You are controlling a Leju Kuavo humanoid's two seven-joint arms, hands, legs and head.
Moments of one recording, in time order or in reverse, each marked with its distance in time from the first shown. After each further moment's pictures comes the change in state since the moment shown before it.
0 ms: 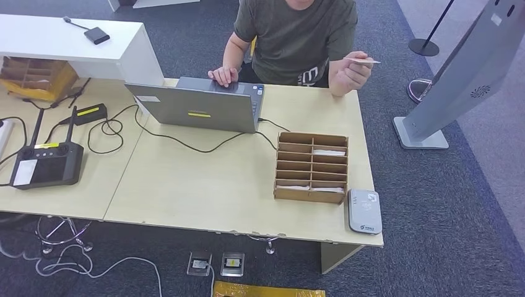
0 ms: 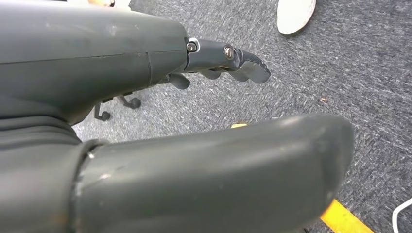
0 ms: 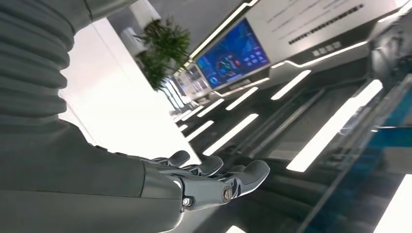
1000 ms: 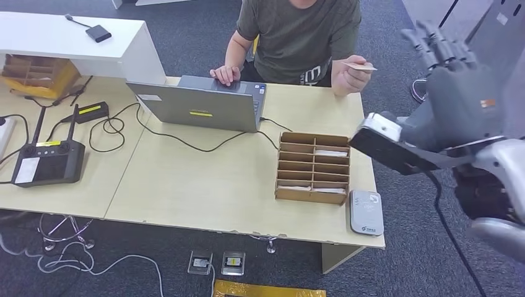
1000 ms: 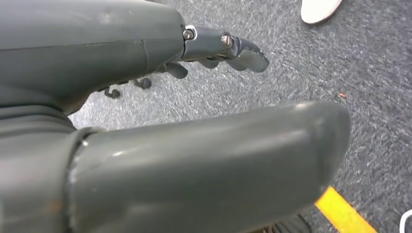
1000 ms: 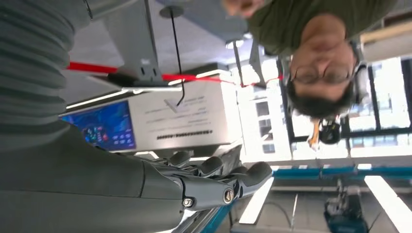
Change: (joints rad) left arm -0.008 -0.035 0.001 0.000 0.071 0.085 0.000; right arm -1.250 0.272 1.784 0.336 0.043 -0.041 0.002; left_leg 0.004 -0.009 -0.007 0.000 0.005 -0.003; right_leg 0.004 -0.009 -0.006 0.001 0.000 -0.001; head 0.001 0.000
